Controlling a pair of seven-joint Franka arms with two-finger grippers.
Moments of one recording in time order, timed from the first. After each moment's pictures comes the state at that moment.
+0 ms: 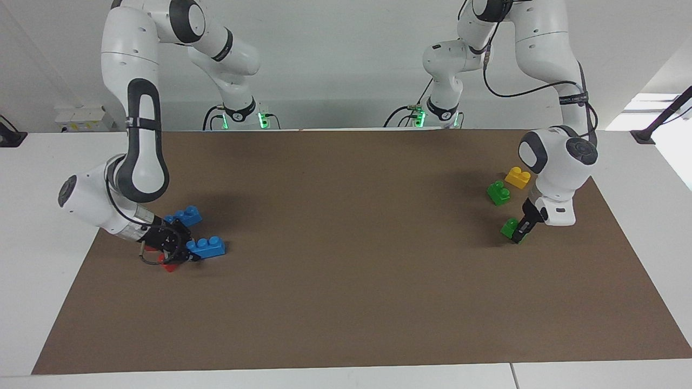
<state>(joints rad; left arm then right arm) 0.13 0.30 -0.05 -2.04 0.00 2.43 -0.57 -0.31 0.49 0.11 -1.80 0.51 2.13 0.84</state>
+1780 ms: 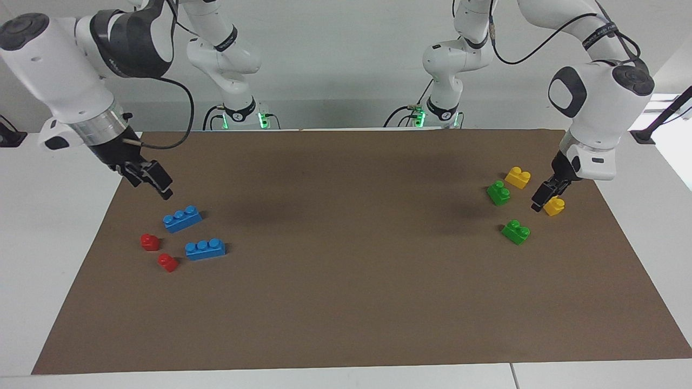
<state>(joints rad) 0.12 0.08 -0.08 -1.78 0.02 1.95 -0.35 -0.18 0.13 0.14 -1.49 0.03 1.68 0.33</state>
